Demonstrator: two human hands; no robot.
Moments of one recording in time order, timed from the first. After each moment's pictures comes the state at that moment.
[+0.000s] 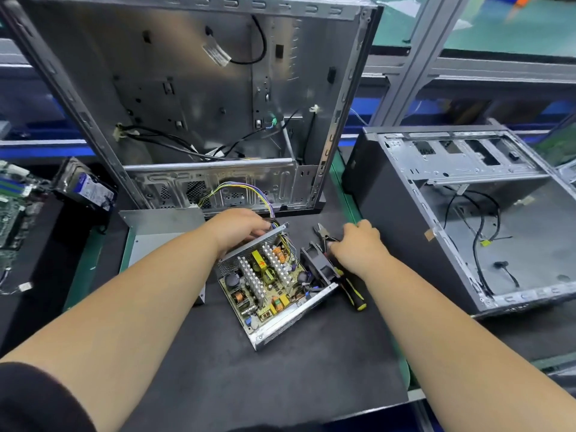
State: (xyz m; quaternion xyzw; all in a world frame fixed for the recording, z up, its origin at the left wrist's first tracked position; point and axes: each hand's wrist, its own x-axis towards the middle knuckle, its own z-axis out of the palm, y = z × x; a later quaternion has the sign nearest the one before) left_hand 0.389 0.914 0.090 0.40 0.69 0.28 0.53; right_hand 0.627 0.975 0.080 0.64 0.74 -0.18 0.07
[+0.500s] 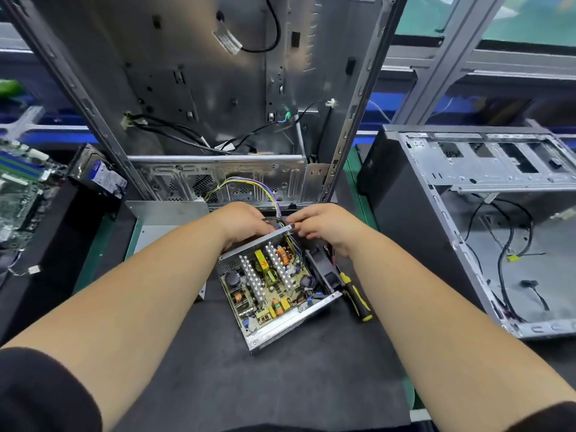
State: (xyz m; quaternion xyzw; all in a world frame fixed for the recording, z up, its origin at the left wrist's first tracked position) left_hand 0.386 0.926 0.094 0.43 0.76 0.16 0.46; right_hand 0.569 0.997 0.099 0.48 0.67 -0.56 -0.07
